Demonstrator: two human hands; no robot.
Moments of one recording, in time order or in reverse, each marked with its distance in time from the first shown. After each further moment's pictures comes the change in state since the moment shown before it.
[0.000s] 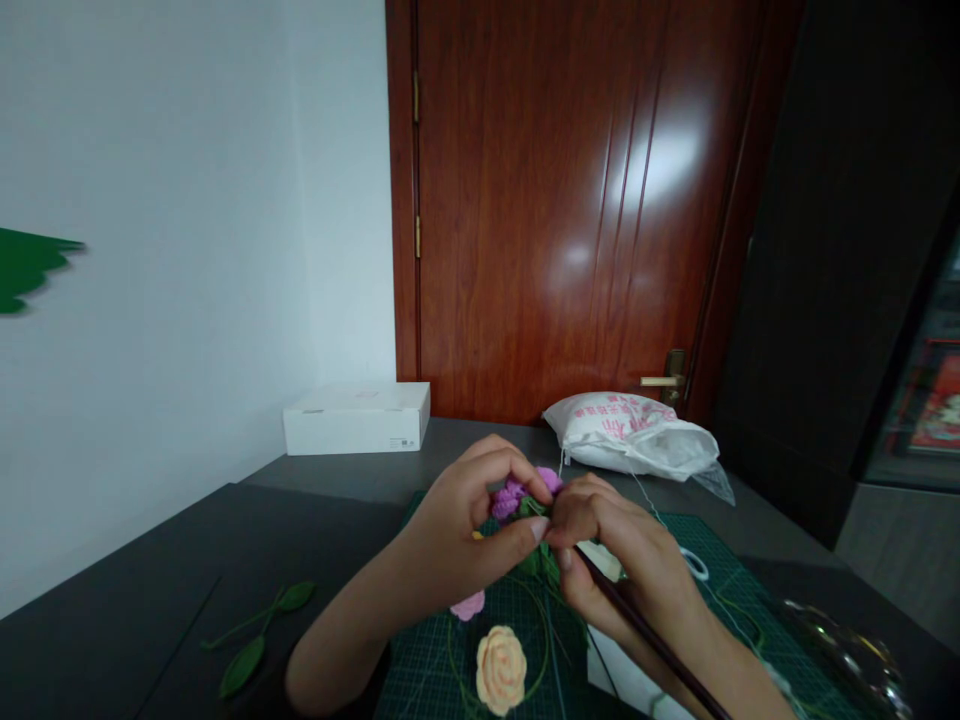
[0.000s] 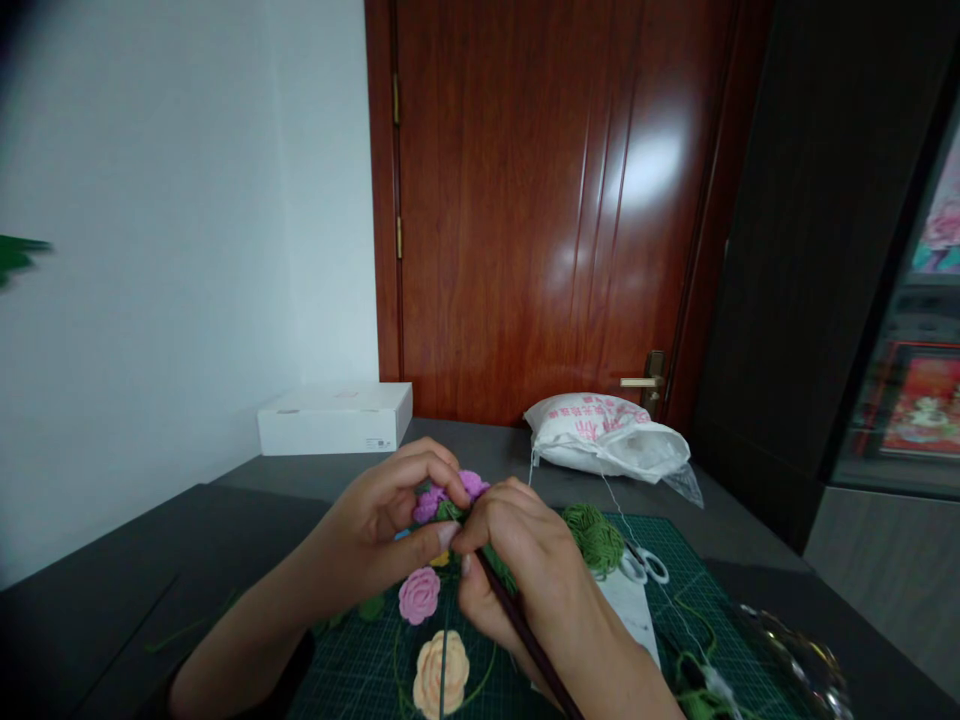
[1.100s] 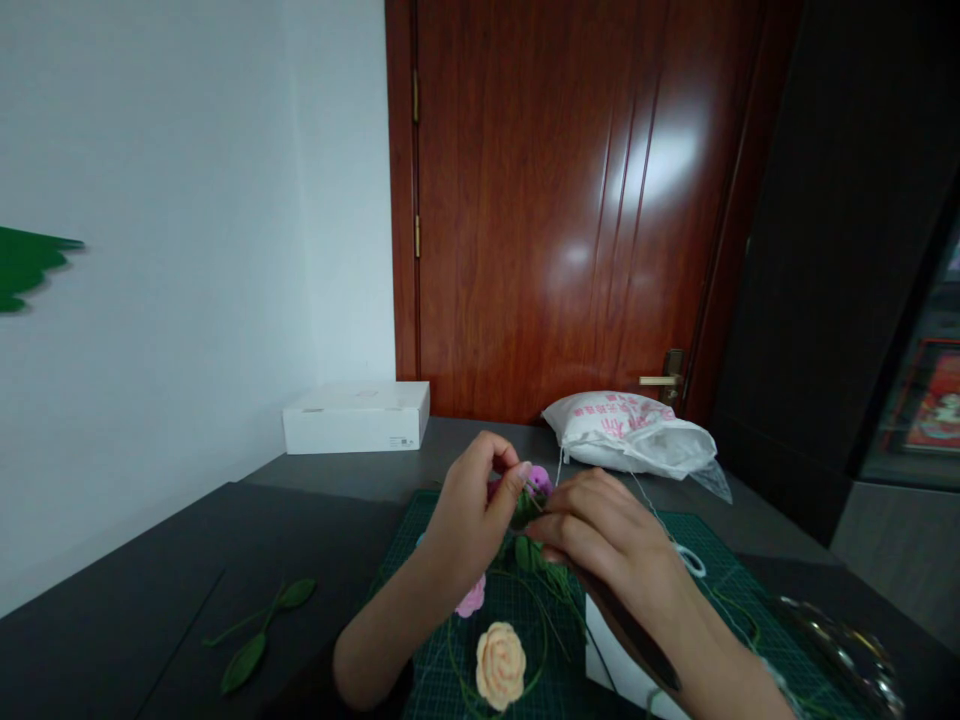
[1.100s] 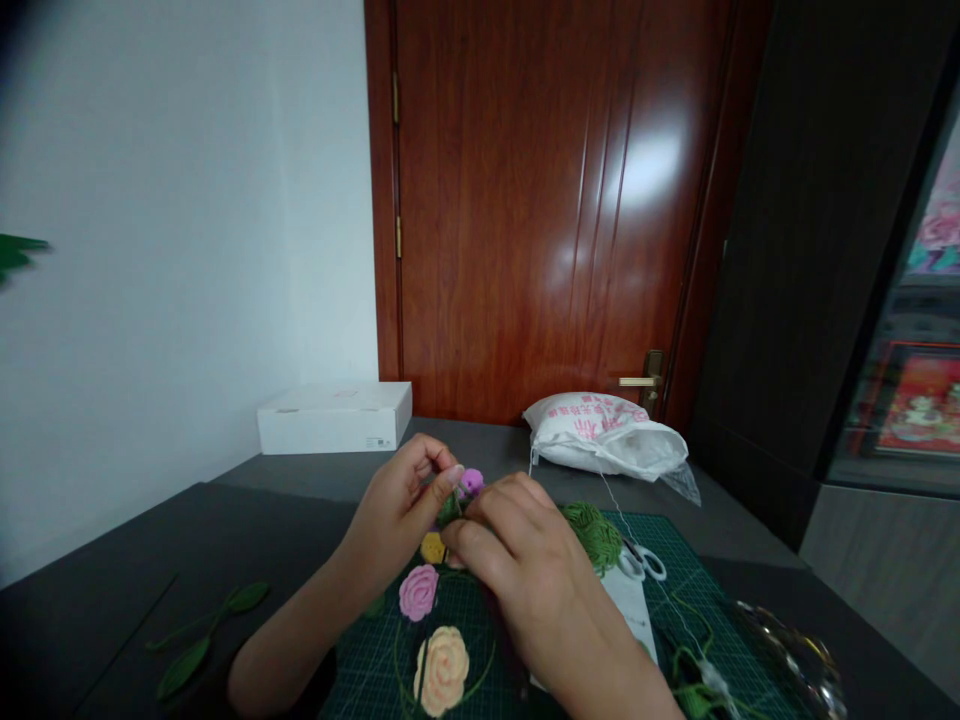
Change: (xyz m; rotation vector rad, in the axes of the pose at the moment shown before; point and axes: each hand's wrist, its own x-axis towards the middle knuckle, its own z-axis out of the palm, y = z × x) left_hand 0.006 -0.026 0.020 0.183 0.300 -0.158; right_hand 0.000 -0.002 -0.007 -0.251 -0.171 -0.041
